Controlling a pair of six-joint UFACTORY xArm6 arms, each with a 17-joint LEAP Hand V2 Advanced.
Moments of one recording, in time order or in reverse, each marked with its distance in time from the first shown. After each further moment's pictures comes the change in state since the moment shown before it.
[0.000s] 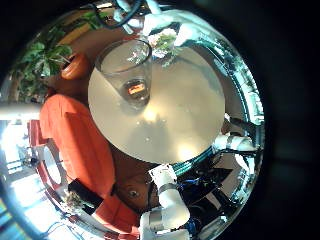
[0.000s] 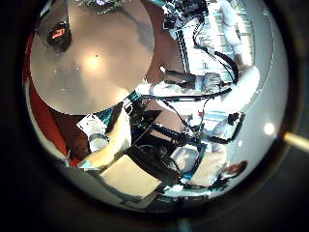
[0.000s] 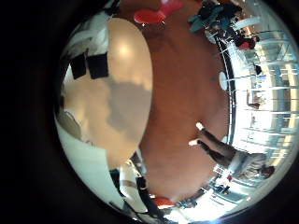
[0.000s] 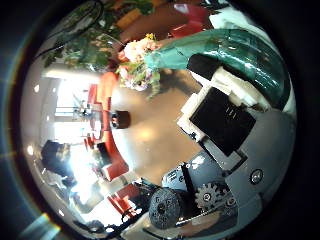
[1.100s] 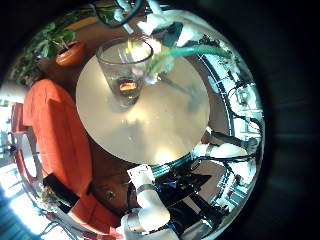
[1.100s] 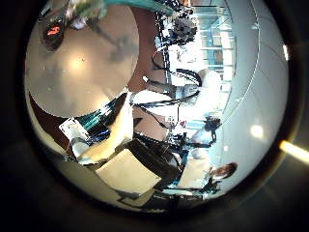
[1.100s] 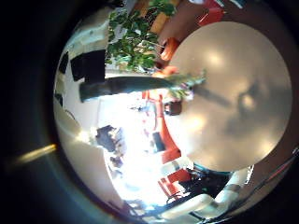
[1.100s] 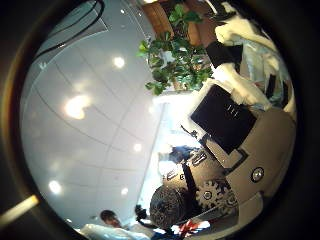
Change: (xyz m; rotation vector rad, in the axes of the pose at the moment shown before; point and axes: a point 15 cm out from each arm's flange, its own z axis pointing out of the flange) left arm -0.007 0.010 -0.014 0.065 0.238 -0.104; right arm -0.086 0.021 -0.036 0.074 -1.304 0.230
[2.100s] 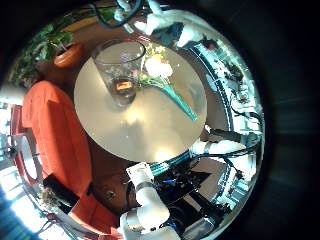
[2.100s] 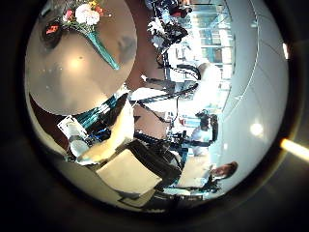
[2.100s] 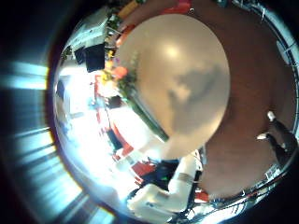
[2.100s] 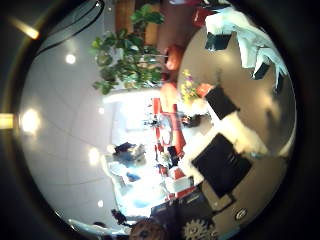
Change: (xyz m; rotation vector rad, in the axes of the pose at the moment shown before) left arm 0.008 0.006 0.003 -0.007 0.002 0.020; right arm 0.119 0.033 -0.059 -0.241 0.884 0.106
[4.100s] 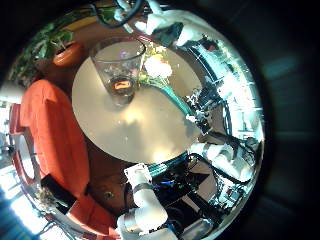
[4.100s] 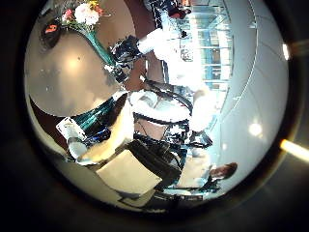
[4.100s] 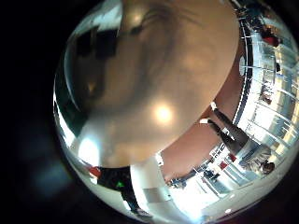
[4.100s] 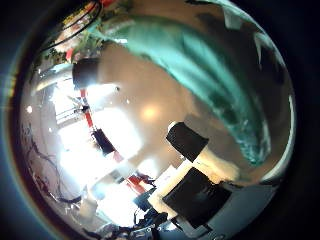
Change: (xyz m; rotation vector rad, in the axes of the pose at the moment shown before) left arm 0.000 -0.001 0.003 0.009 0.020 -0.007; right arm 0.046 0.088 0.230 -0.189 0.554 -0.014
